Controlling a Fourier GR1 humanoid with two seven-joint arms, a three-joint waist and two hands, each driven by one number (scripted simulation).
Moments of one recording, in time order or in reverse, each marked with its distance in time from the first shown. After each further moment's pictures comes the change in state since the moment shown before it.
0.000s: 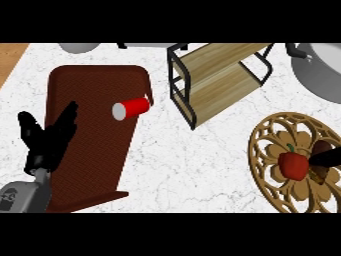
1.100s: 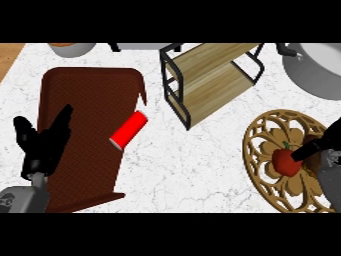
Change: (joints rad) left arm 0.031 -0.012 0.026 -0.013 -0.023 0.013 -0.010; right arm -0.099 0.247 -0.066 0.259 0.315 0.081 -0.019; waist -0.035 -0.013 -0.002
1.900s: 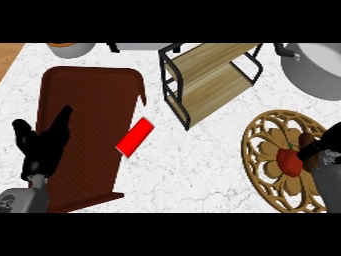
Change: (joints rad) left arm 0.010 -0.013 0.014 0.000 -0.021 -0.011 -0.023; right arm -0.004 0.092 -0.121 0.096 0.187 -0.007 -0.089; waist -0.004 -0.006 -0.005
